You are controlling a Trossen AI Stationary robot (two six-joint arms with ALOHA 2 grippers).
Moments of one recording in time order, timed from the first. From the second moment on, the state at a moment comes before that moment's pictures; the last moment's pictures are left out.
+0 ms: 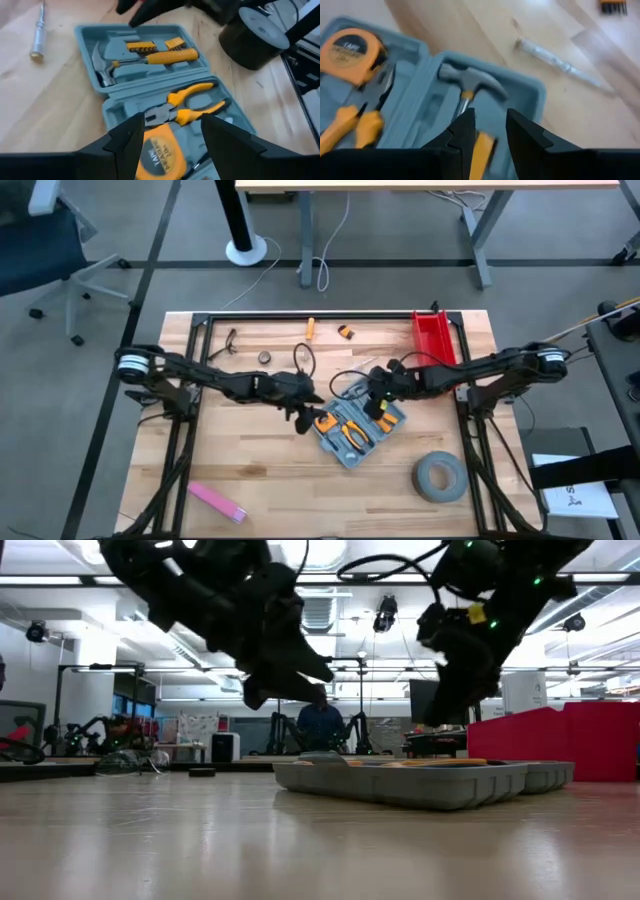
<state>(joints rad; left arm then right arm) -0.02 1.61 0.80 0.27 0.04 -0.43 -0.02 1.37 0.72 -0.30 0.28 0.43</state>
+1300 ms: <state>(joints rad) -0.03 1.69 0.85 0.20 0.03 -0.75 -0.01 1.14 0.53 -0.48 0.39 0.64</state>
